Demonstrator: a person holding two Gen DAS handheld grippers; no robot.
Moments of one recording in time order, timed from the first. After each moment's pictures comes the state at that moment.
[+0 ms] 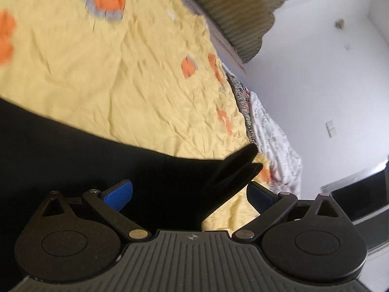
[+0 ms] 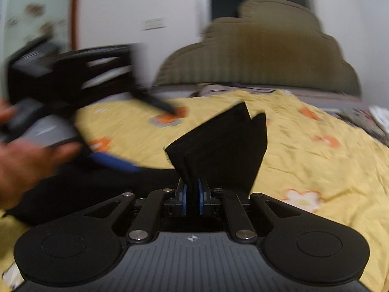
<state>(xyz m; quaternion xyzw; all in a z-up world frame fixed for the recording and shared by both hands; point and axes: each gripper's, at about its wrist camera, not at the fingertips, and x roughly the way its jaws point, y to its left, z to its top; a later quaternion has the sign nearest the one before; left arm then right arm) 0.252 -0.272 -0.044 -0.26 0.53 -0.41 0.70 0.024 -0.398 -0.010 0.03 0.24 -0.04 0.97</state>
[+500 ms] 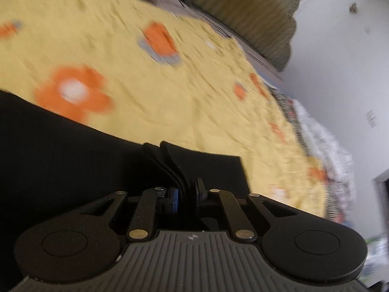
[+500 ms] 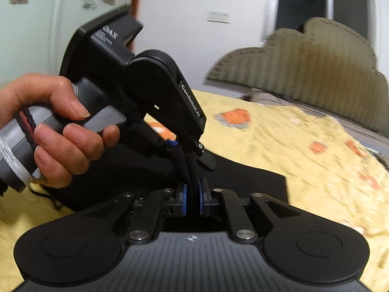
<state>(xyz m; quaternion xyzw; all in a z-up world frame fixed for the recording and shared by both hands) 0.248 -0.182 -0.023 -0.13 0.46 -0.32 0.82 0.053 -0.309 -0.006 -0.04 0.24 0.06 0.97</state>
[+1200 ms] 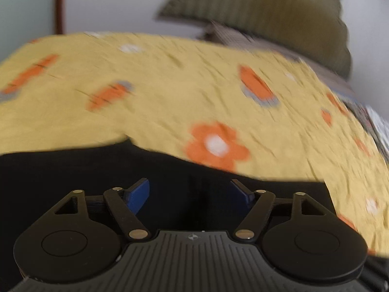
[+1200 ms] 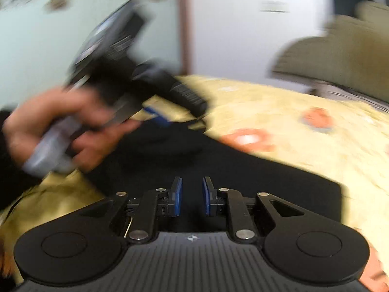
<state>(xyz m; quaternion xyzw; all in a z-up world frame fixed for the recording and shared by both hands) 0.270 -0.104 -0.009 -0.01 0.41 -0.18 0.89 0.095 -0.287 0.004 0.01 0.28 0.13 0.95</state>
